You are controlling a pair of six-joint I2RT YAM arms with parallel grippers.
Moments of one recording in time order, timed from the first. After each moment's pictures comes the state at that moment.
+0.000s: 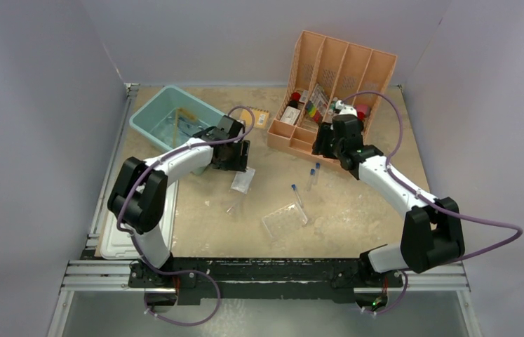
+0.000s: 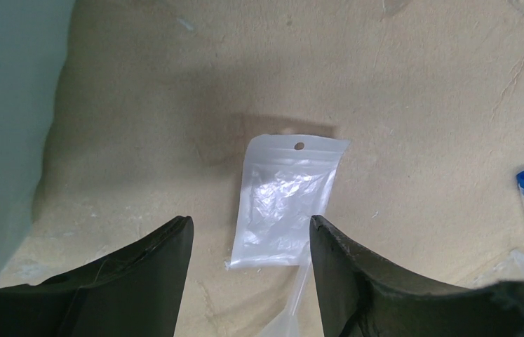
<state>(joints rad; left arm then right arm) -0.51 1.77 1.24 -0.53 -0.04 -0.36 0.33 1.41 0.98 -0.27 0.19 0.44</state>
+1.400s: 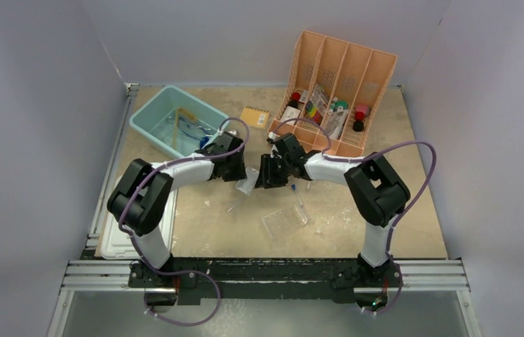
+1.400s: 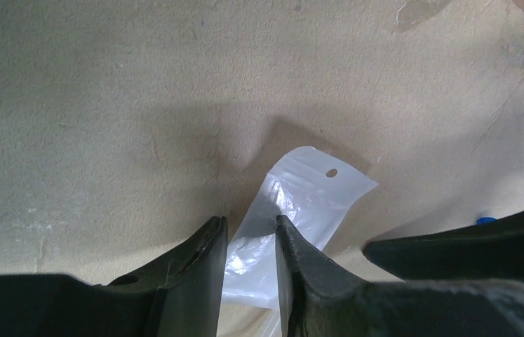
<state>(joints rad) -0.54 1.76 1.01 -0.23 -0.04 -0.65 0.63 1.87 1.09 -0.15 -0.30 0.58</state>
